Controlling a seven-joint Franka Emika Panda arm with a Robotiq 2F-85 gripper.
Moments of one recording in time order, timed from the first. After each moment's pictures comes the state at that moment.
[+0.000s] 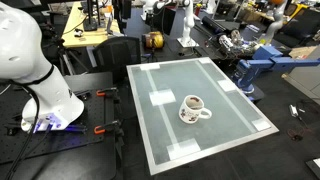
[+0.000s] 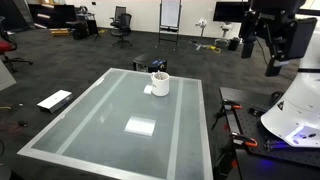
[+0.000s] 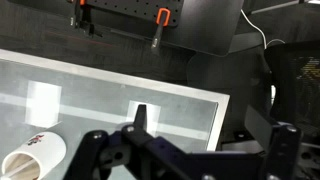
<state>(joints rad) 0.21 -0.61 0.20 -2.50 0.16 1.74 0.08</state>
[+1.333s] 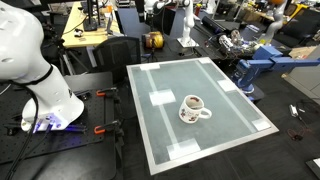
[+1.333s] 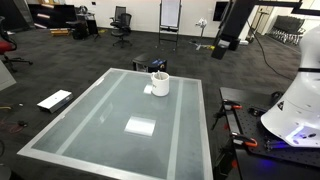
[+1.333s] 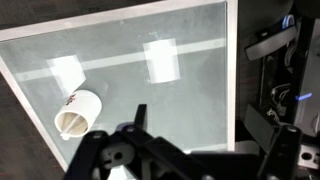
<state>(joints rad) 0.11 -0.60 0.25 -2.50 0.10 2.07 0.43</state>
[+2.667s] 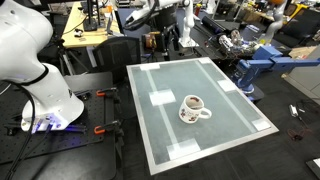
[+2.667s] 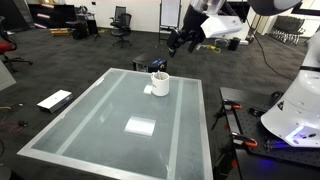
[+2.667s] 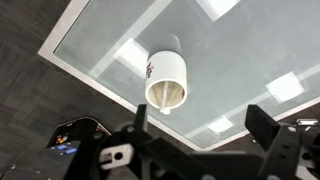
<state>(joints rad) -0.20 -0.40 0.25 -2.61 -0.31 2.48 1.01</state>
